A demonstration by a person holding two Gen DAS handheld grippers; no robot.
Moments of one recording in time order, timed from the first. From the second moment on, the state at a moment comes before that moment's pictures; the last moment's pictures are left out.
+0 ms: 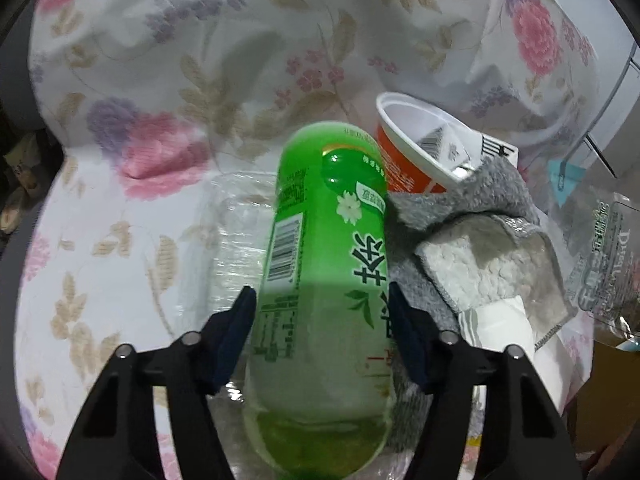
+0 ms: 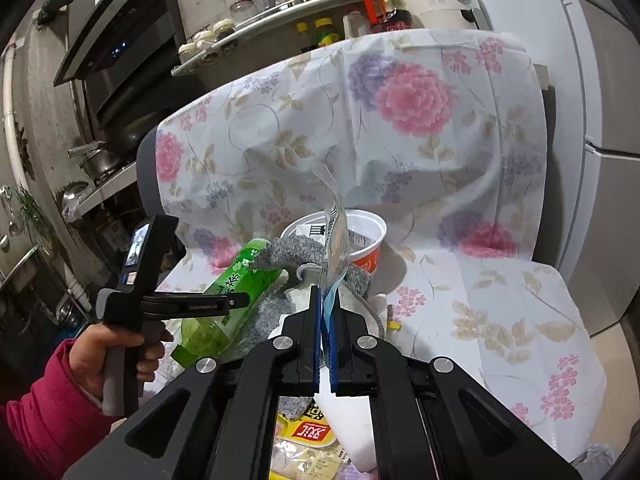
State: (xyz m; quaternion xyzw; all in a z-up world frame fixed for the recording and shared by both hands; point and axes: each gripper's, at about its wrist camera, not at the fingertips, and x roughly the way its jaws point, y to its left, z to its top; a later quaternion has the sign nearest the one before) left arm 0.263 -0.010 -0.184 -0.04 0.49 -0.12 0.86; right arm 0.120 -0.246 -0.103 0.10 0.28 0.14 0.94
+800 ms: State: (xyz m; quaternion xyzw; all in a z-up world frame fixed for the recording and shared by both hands) left arm 0.082 -0.056 -0.088 -0.03 0.33 -0.19 0.92; right arm 0.025 -0.305 -0.067 0.13 0.23 0.06 0.96
